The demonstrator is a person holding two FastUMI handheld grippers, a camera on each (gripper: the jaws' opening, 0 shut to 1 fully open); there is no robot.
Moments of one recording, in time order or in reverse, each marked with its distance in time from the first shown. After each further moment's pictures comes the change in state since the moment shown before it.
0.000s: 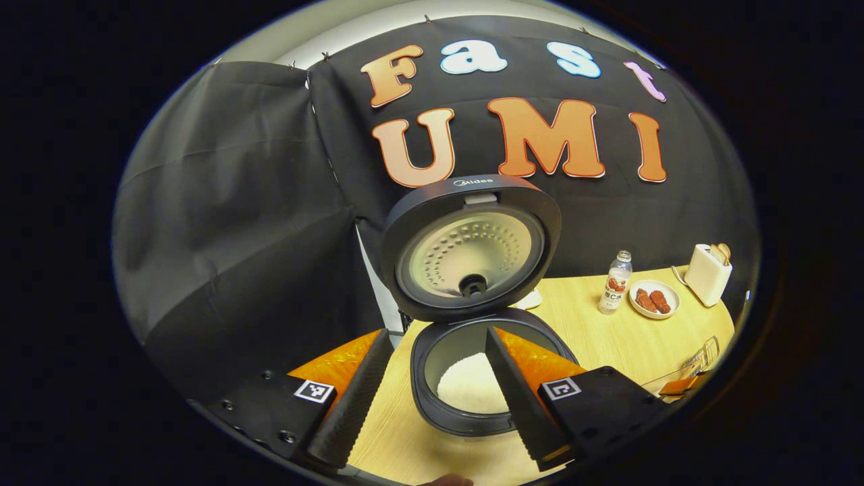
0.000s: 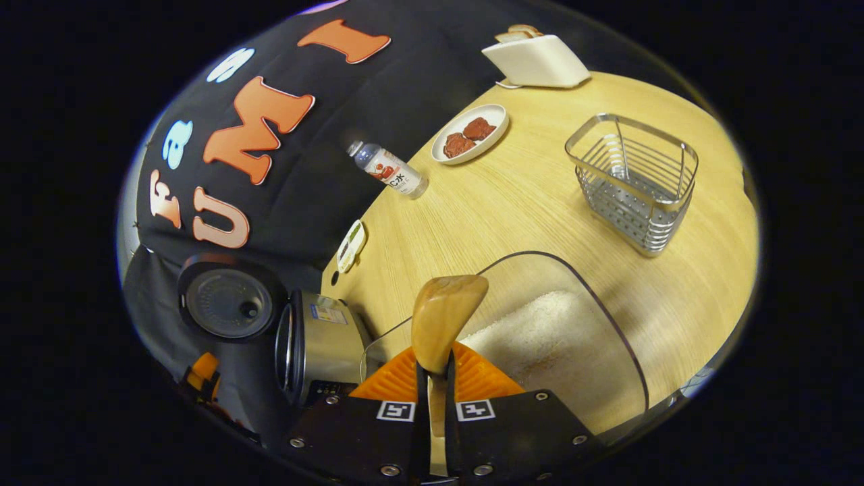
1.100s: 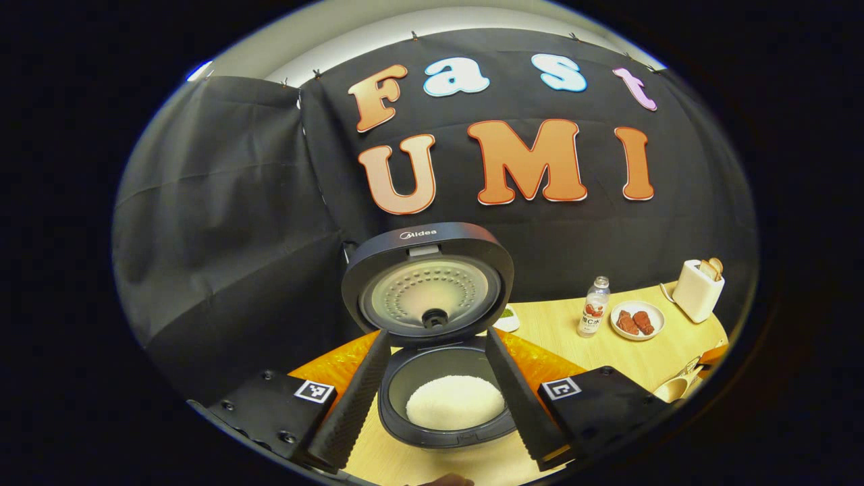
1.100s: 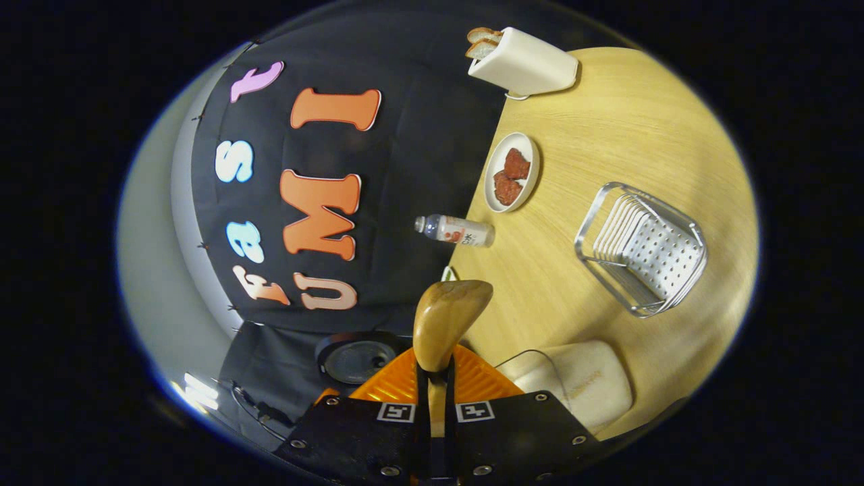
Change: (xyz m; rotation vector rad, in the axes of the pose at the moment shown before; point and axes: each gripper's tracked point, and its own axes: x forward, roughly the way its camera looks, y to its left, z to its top) left arm -0.025 -0.051 0.049 -0.028 -0.105 -0.007; right arm -0.089 0.036 0.119 0.310 -0.033 0.490
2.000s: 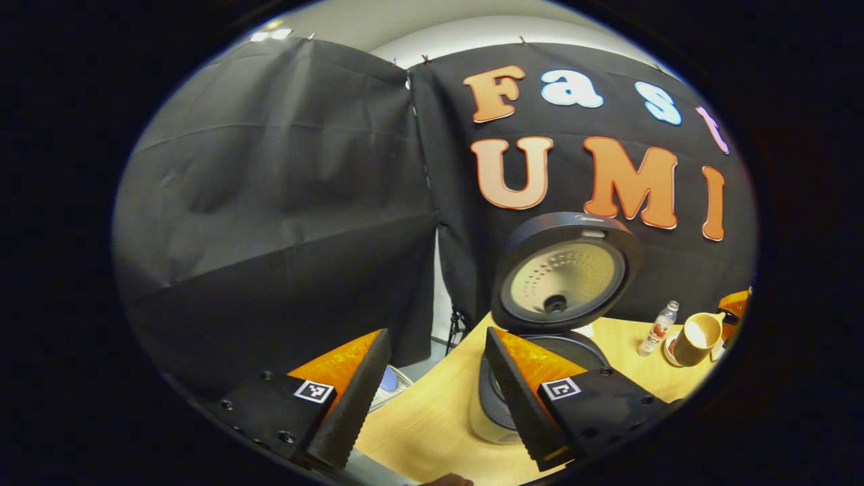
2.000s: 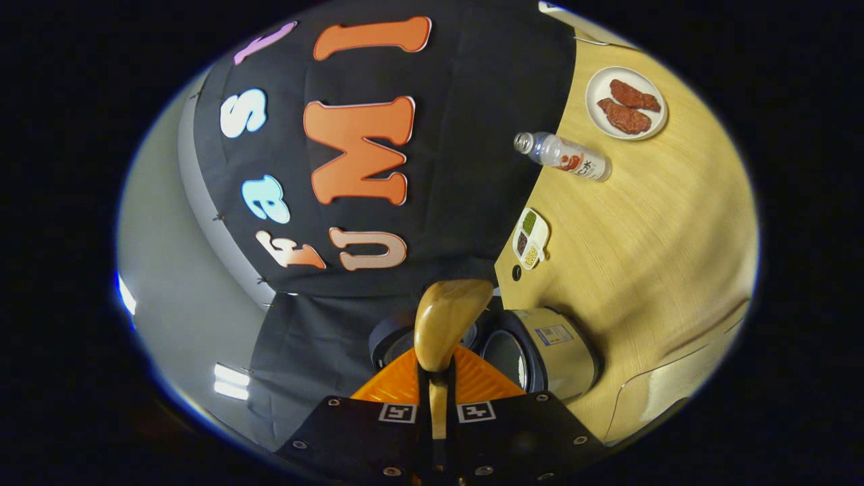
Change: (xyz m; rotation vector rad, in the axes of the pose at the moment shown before) left arm -0.039 0.177 -0.064 -0.202 0.031 0.329; right arm 0.152 0.124 -0.099 -0.053 0.269 0.081
